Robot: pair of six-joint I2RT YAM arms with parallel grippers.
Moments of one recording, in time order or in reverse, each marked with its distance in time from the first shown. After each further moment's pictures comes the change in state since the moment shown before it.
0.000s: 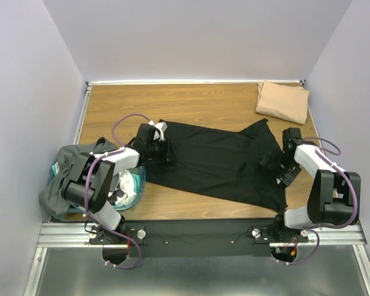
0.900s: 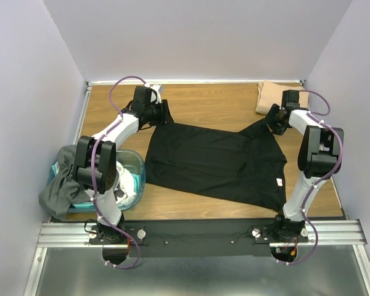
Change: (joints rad) left arm 0.101 0.207 0.577 -0.269 -0.029 0.094; right arm -0.005 0.535 0.590 0.361 -0.024 -0.221
